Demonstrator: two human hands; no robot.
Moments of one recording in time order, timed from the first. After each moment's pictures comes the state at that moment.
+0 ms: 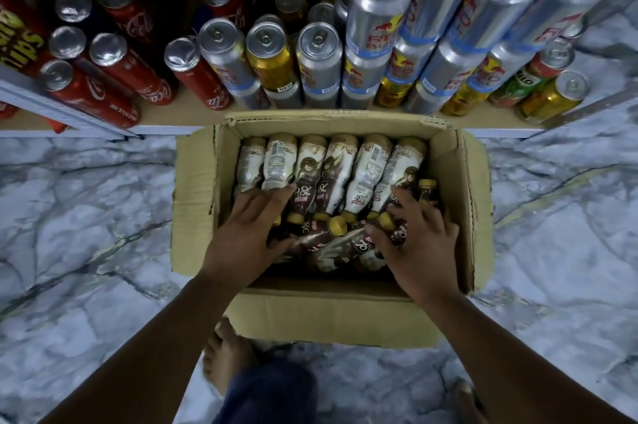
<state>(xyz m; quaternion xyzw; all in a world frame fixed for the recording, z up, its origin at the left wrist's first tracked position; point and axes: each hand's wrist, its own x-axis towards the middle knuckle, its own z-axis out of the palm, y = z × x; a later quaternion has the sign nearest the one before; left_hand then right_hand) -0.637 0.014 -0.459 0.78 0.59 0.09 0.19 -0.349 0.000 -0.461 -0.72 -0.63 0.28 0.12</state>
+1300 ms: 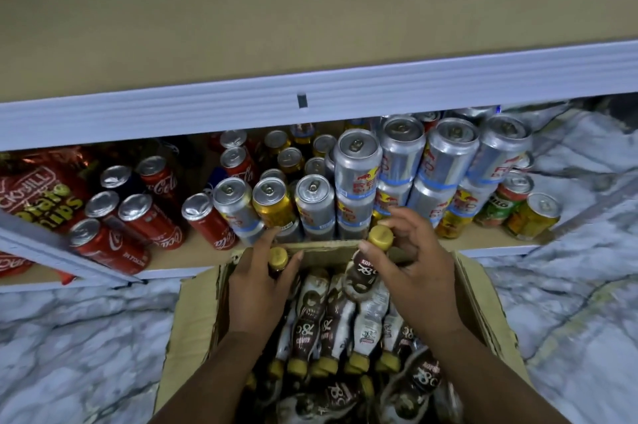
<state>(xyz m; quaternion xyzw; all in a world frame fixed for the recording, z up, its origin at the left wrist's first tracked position) -0.604 0.132 -0.462 0.64 0.67 0.35 0.14 -0.375 0.125 -0.415 -0.57 -0.56 0.31 0.52</state>
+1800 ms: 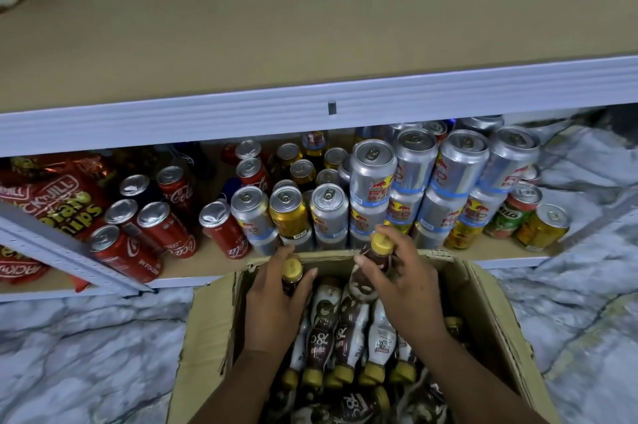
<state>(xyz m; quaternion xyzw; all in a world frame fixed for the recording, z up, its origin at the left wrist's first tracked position) -0.609 0.120 -0.475 0.61 0.66 0.38 0.20 -0.400 0.123 -0.438 -0.60 -0.58 0.32 0.46</state>
